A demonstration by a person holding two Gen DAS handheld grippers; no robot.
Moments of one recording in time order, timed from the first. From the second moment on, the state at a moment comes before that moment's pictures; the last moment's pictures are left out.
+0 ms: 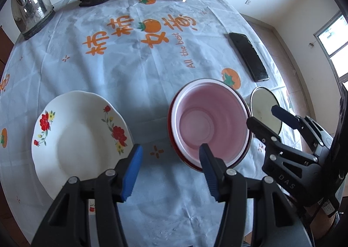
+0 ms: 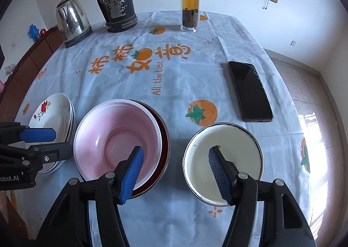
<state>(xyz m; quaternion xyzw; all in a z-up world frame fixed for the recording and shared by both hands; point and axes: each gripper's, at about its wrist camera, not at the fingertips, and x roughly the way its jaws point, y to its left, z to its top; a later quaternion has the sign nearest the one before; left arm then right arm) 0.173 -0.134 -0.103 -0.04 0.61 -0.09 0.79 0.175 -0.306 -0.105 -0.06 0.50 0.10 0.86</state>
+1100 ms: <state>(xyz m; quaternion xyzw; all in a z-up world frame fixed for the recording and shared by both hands) 0.206 -0.287 -0.094 0.08 0.60 -0.20 0.77 0.153 -0.436 -0.124 0.07 0.50 0.04 0.86</state>
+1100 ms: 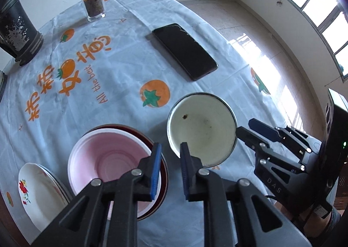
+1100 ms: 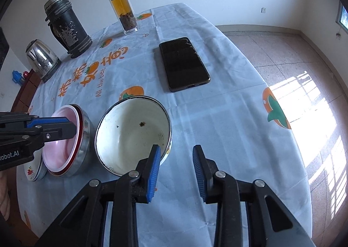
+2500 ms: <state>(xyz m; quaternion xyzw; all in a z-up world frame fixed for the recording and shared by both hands) 0.219 -0.317 -0.125 0.11 0.63 -0.16 0.75 0.156 -0.439 -0.140 0.10 0.51 0.07 0.85</state>
